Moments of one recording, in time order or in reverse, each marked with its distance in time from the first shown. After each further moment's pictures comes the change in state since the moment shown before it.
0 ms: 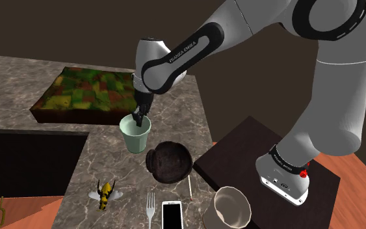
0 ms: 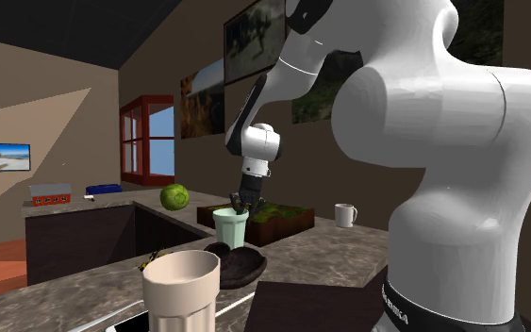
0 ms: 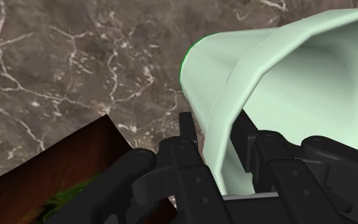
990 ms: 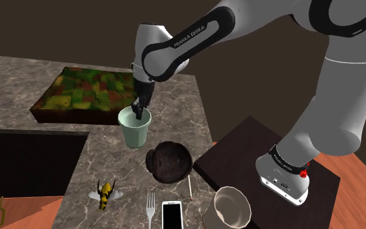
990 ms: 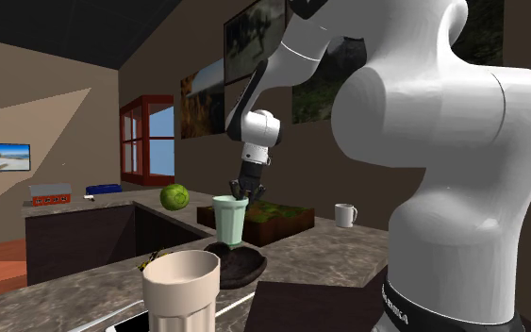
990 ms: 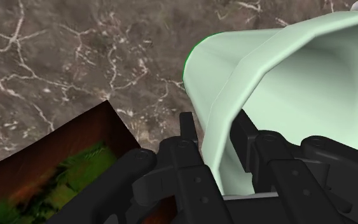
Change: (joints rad) arm -0.008 -0.086 0.010 0.005 0.011 -0.088 0.010
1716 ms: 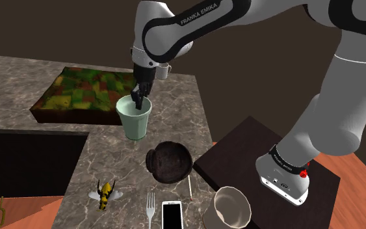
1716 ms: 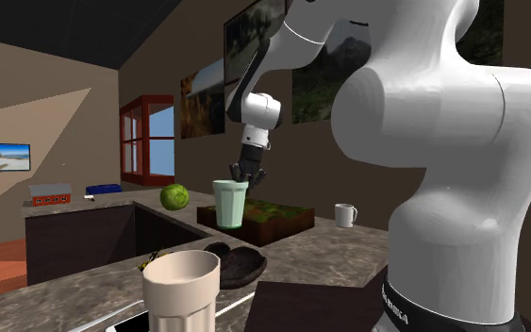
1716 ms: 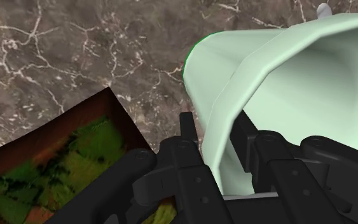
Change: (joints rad) arm -0.010 -0.093 0.007 0.030 0.012 -0.120 0.011
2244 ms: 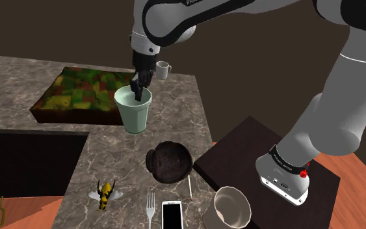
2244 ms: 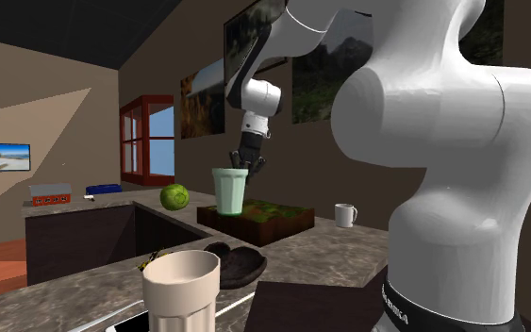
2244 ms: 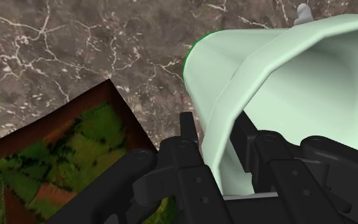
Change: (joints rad) arm -0.005 -0.053 0.003 0.045 0.005 -0.096 0.012
